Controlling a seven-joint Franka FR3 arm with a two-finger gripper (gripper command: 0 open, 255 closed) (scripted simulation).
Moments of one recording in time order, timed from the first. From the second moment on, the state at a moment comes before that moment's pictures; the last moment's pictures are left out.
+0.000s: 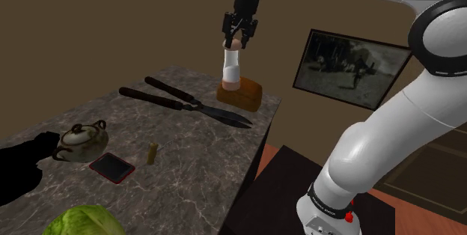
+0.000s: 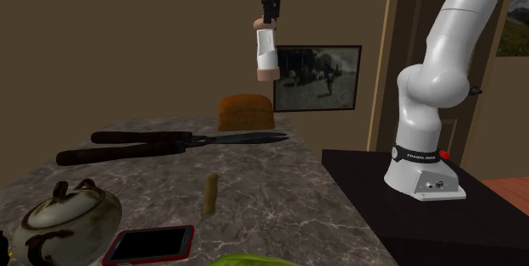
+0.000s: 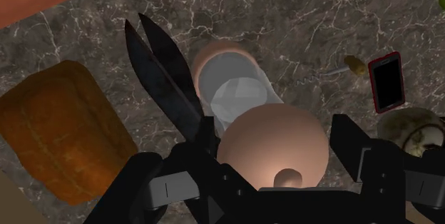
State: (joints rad) arm -0.06 -0.28 -0.04 -1.80 0.15 1.54 0.01
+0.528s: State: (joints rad) arm -0.13 -0.25 -0.17 -1.76 0.12 1.51 -0.18
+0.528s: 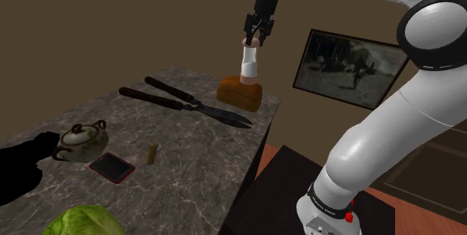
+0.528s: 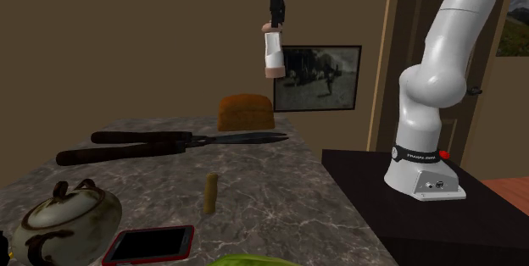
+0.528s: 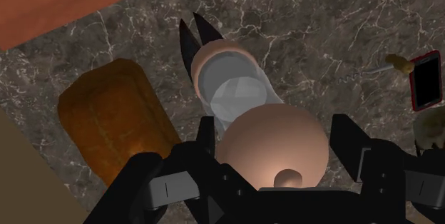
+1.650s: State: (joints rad) arm -0.29 -0.02 -0.42 -1.51 0.14 1.42 -0.58
